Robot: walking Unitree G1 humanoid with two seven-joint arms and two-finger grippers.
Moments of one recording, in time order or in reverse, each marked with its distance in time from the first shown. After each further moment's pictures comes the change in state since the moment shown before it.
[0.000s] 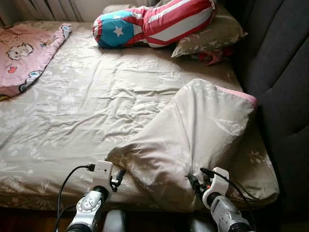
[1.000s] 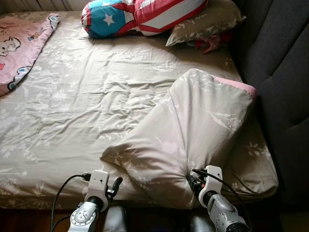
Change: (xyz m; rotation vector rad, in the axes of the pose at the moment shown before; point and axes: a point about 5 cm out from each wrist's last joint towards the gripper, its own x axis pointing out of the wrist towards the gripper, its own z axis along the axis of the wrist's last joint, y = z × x) left arm -0.015 0.000 -0.017 0.025 0.017 -0.017; right arm 0.000 0.007 -0.003 -0.093 -0.013 0.029
